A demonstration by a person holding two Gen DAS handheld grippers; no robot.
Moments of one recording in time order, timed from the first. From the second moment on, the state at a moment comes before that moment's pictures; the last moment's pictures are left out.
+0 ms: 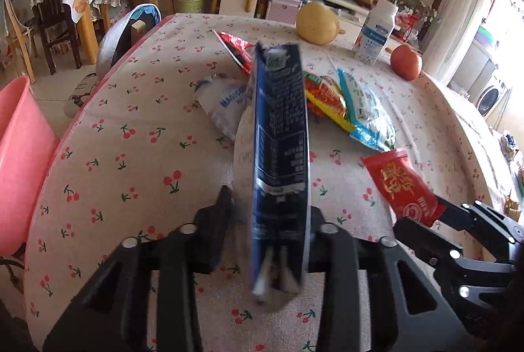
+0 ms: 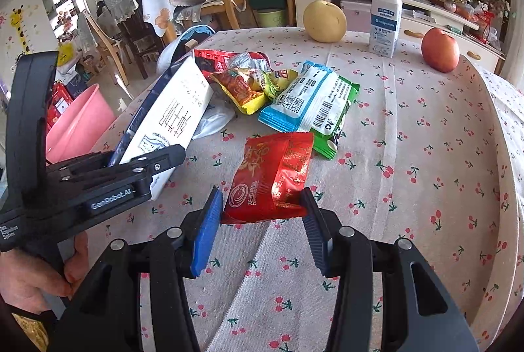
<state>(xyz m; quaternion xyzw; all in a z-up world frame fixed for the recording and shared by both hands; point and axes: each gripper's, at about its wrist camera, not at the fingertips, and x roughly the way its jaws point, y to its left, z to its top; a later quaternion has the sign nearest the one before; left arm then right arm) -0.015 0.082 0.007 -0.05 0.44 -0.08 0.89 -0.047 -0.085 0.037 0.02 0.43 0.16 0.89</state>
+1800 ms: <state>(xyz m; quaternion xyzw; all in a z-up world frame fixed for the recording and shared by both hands) -0.054 0.384 0.045 -0.35 0.32 0.19 0.86 0.001 0.209 0.100 -0.03 0.38 0.38 0.84</state>
